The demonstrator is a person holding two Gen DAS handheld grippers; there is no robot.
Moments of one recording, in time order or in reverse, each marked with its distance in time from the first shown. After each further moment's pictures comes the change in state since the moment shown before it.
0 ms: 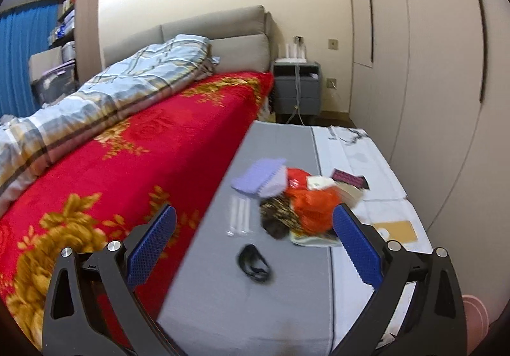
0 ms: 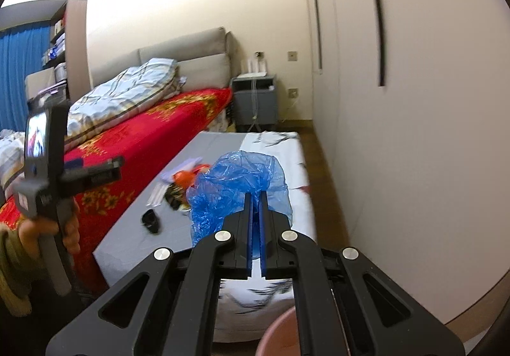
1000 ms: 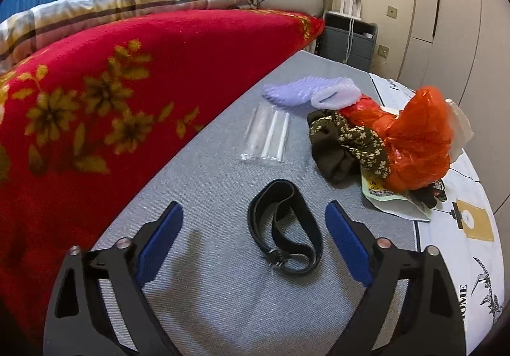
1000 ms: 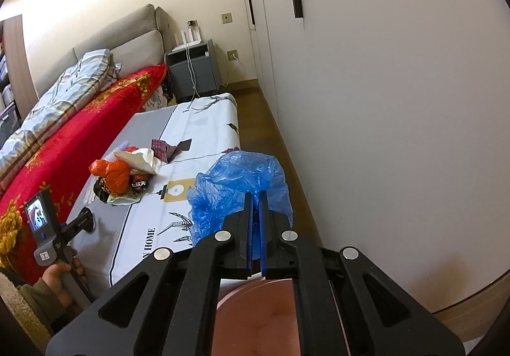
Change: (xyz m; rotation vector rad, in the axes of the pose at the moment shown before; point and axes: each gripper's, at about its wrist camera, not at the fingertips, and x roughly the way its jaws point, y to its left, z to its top) left arm 0.155 0.027 -0.104 -0.211 0.197 0.122; right arm 0.068 -0.084 -0.029 0.185 0.186 -0.163
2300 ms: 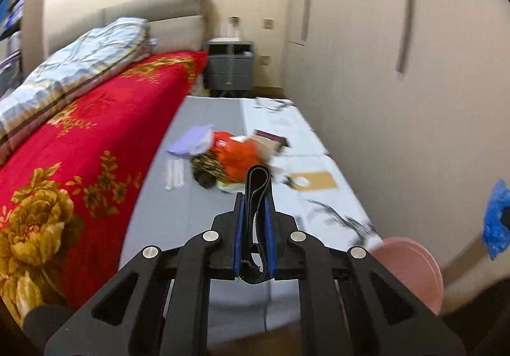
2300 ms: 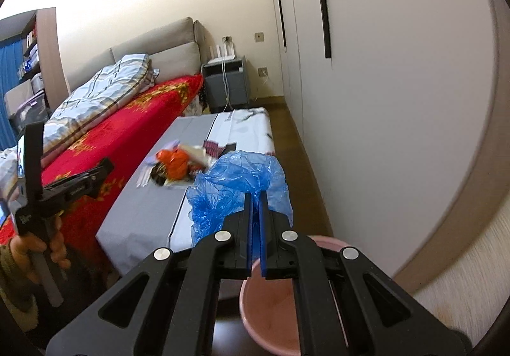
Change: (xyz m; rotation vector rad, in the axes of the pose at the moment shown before) left arm -0.251 -0.020 0.007 0.315 -0.060 -0.430; right arm -0.161 0.036 -0.040 -0.070 -0.066 0.094
